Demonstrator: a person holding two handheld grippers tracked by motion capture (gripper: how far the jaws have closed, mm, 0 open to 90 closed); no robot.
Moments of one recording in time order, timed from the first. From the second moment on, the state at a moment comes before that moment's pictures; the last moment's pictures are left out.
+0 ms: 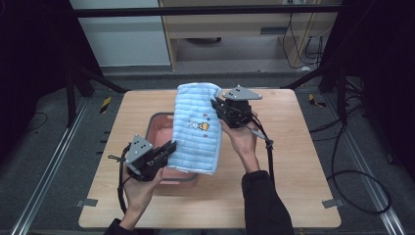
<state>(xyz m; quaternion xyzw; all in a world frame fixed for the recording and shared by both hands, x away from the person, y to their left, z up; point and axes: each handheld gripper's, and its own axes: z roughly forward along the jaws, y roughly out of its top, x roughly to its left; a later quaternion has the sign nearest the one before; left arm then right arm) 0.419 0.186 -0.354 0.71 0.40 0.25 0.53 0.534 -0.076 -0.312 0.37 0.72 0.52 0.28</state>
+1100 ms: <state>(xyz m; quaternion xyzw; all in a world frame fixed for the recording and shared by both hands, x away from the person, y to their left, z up) 0.428 0.229 -0.366 0.70 0.44 0.26 0.50 0.563 -0.017 -0.331 0.35 0.74 0.51 0.25</state>
